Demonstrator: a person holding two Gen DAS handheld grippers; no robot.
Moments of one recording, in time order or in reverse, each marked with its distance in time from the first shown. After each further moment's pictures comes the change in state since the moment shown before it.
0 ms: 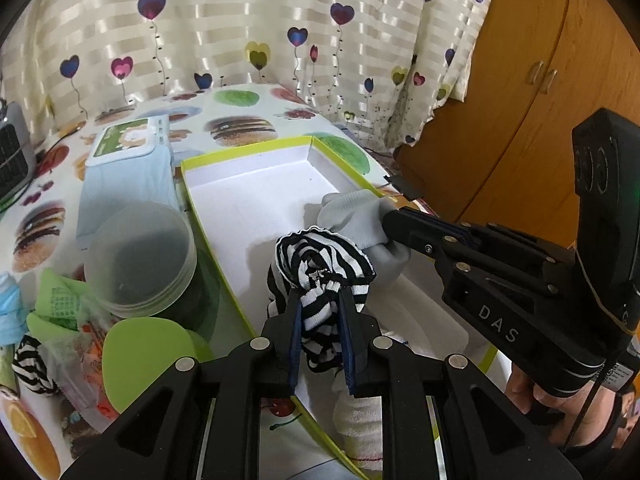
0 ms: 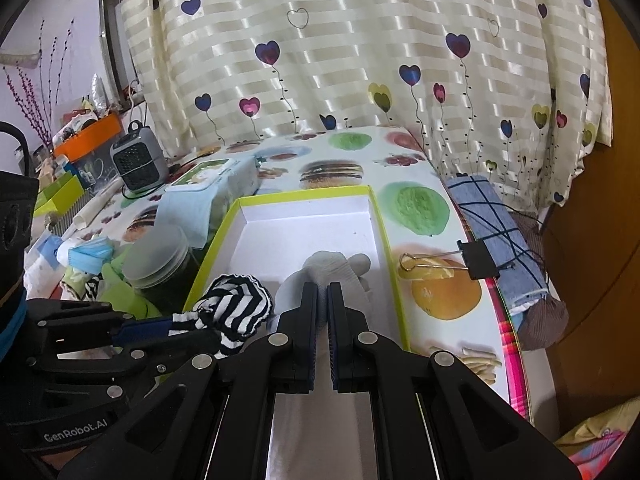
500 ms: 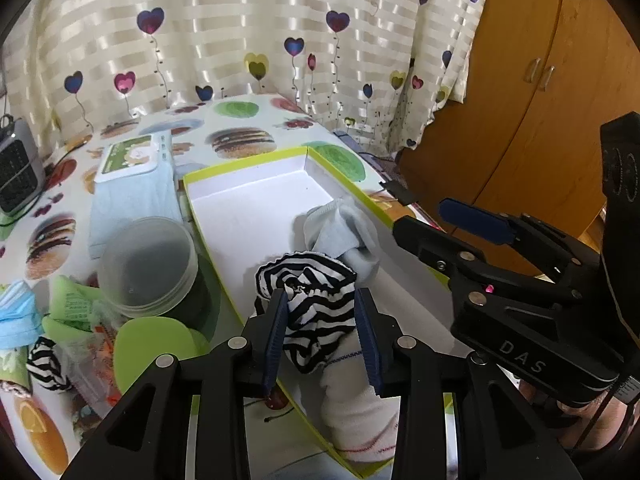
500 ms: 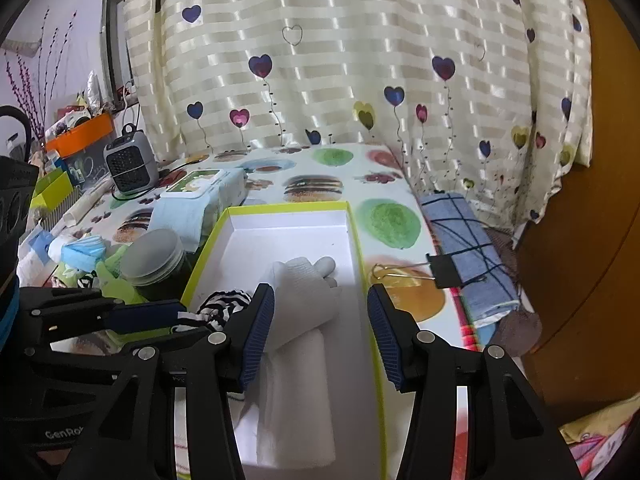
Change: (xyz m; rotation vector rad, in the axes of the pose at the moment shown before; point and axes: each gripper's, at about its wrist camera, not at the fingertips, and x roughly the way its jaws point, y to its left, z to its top) left arm -0.017 -0.010 0.001 0.018 -0.025 0.029; right arm -0.035 0.007 0.002 -0.047 -0.054 -0.086
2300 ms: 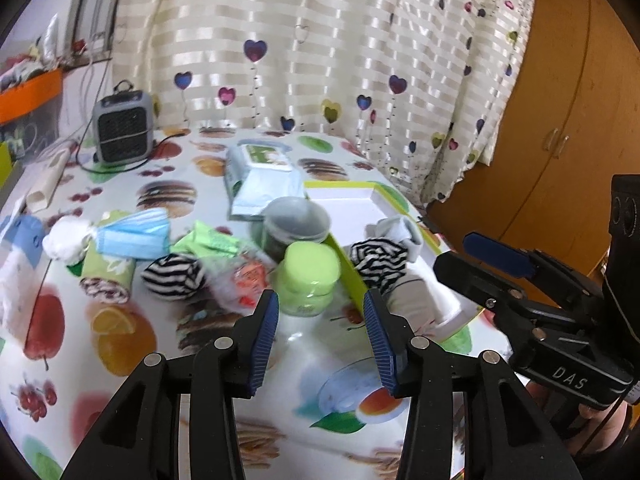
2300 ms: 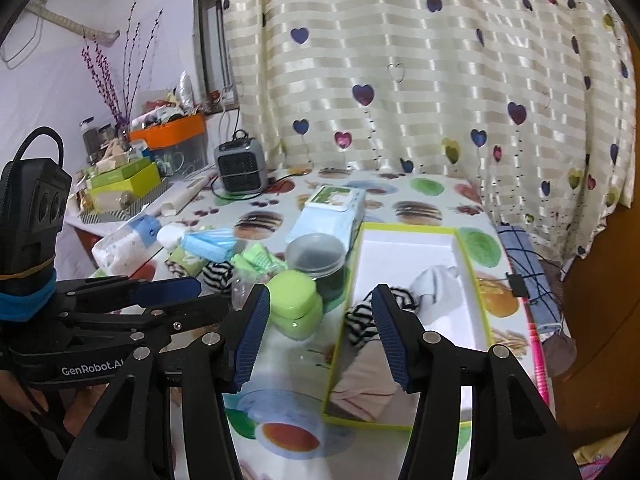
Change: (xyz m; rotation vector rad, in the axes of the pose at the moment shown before) left arm -0.126 0.064 -0.071 -0.187 -0.159 0.081; right arm -0.075 0.100 -0.013 -0.103 -0.057 0.229
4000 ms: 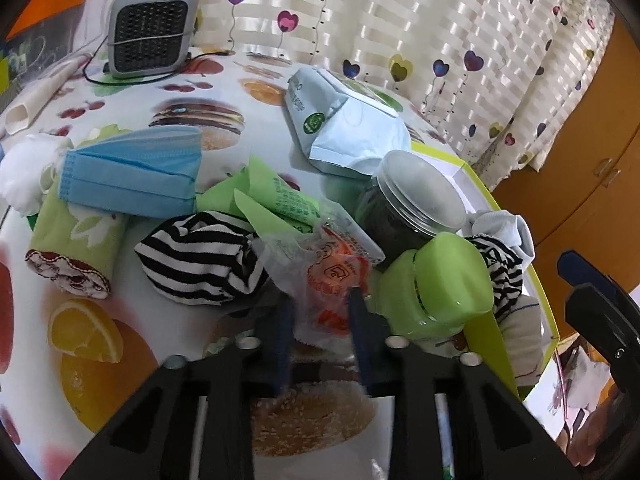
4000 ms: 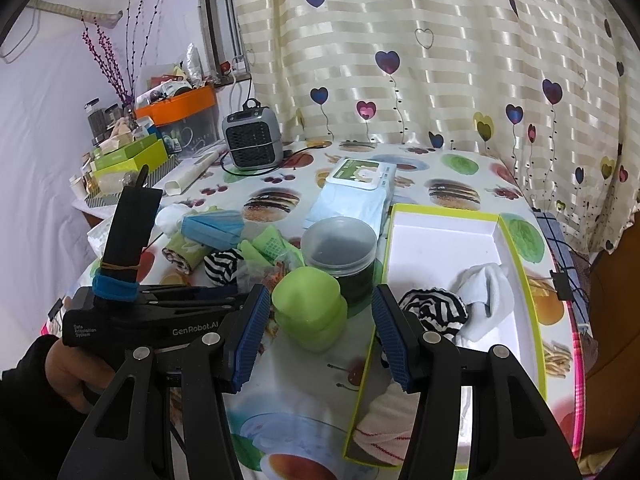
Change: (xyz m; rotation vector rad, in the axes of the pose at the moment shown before) left arm 0.107 0.076 0.003 -0.174 0.155 0.037; right arm 0.056 0.004 0.010 -0.006 0.099 0.058
